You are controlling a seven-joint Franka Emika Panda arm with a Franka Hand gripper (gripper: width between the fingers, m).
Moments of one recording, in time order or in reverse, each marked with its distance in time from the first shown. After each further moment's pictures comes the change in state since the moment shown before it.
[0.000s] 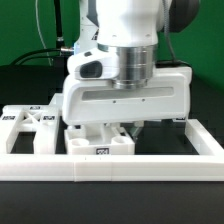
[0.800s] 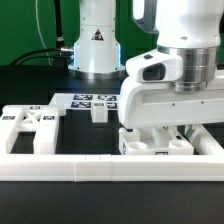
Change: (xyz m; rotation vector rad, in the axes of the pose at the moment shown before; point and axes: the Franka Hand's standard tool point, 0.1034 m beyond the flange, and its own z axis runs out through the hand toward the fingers) arm 0.029 -0.078 0.001 0.015 0.030 0.020
